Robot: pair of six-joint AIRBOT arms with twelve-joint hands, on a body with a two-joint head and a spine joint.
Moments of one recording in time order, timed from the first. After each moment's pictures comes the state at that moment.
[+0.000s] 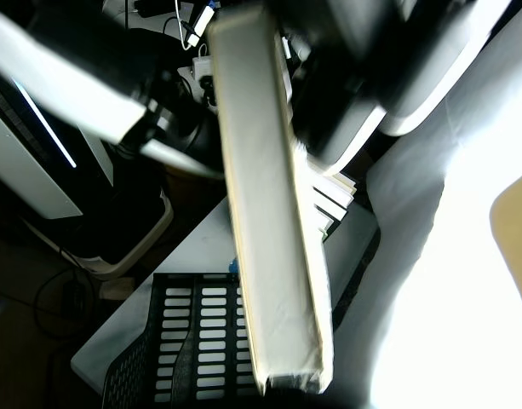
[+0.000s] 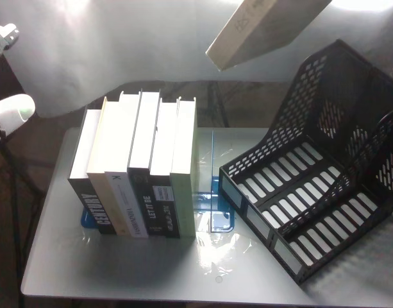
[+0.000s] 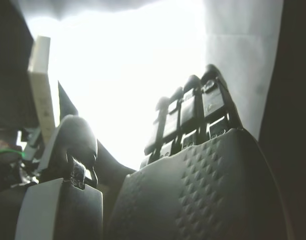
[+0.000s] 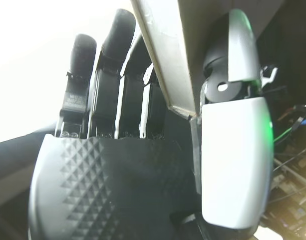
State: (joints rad) left arm 0.93 -0.93 1.19 -0.42 -1.31 0.32; right arm 0.60 -0.94 1.24 -2.27 0.46 0.72
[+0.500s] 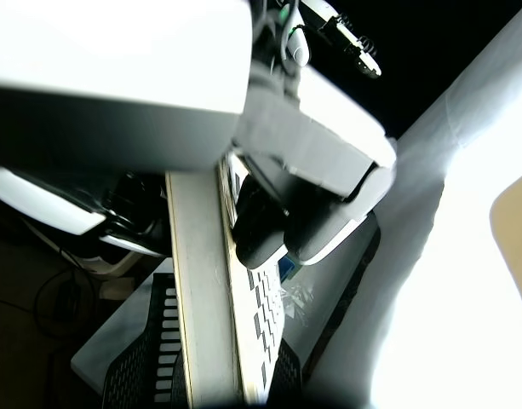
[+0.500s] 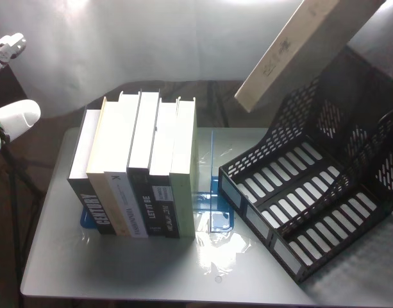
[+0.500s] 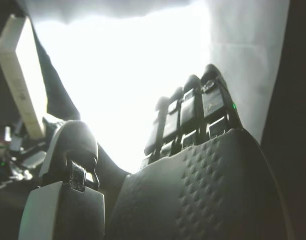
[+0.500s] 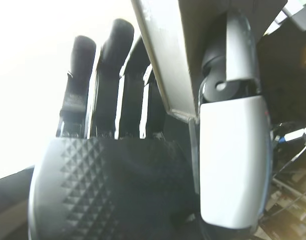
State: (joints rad) left arm 0.93 -0.93 1.17 -0.42 -1.29 0.32; right arm 0.51 -0.96 1.24 -2.41 0.47 0.82
